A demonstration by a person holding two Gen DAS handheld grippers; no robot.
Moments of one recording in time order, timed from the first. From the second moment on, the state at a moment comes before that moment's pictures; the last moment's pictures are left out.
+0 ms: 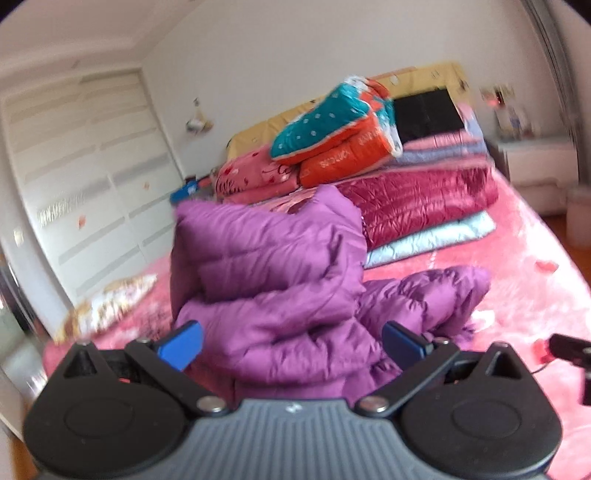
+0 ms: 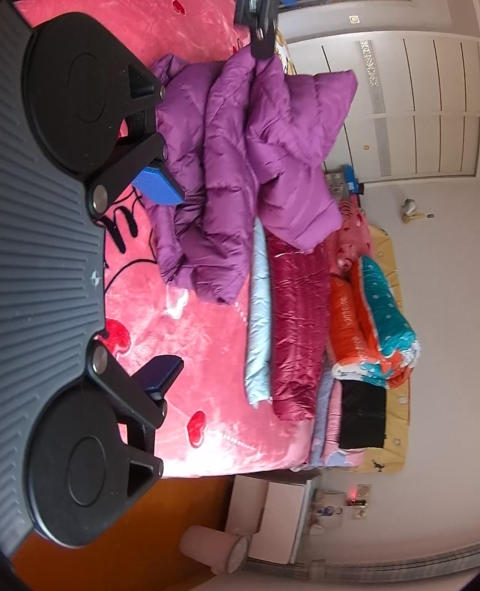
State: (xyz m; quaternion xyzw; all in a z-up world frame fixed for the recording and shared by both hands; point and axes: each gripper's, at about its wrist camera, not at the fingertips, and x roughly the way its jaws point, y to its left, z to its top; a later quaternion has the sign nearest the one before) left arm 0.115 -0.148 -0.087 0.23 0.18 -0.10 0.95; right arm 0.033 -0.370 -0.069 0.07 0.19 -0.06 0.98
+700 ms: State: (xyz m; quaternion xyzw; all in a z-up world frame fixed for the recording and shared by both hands) left arm 0.213 -0.170 -0.110 0.23 0.20 -0.02 0.95; right arm 0.068 -0.407 -0.094 0.13 0.22 -0.03 0.97
